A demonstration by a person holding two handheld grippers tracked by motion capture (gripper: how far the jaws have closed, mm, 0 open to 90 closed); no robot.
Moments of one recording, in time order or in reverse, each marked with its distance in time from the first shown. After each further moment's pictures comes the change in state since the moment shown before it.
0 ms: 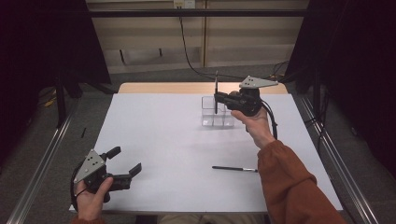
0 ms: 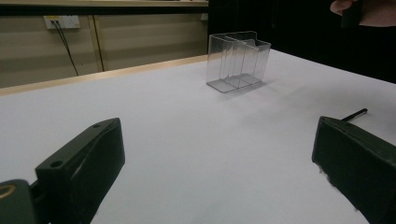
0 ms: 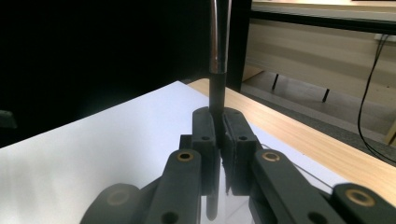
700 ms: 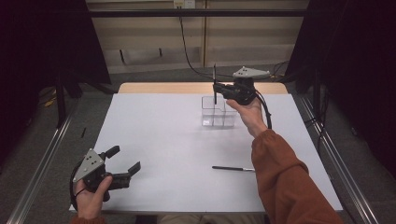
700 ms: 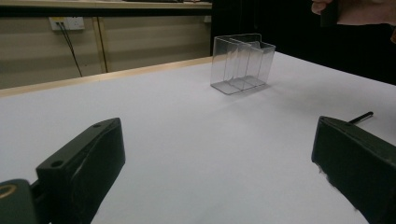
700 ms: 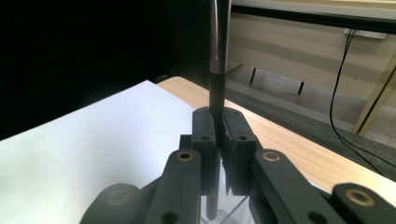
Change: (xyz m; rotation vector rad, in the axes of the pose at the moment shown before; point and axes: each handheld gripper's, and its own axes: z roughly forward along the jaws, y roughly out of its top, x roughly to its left) left arm 0.004 -0.001 0.001 -0.013 0.011 -0.014; right arm -0.025 0.010 0.032 0.036 -0.090 0.006
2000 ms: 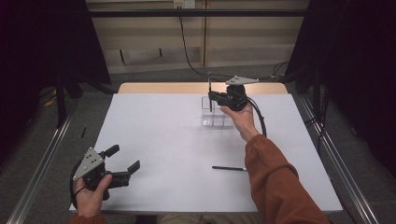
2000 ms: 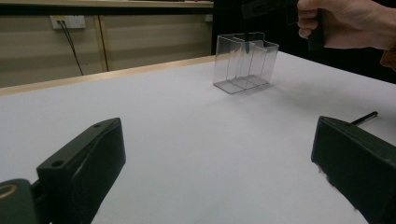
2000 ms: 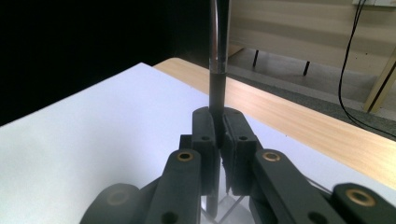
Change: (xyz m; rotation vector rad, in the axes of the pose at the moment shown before) left arm 0.004 -0.001 0.002 0.011 0.001 0.004; right arm -0.003 -0.035 0.030 0.043 0.000 0.051
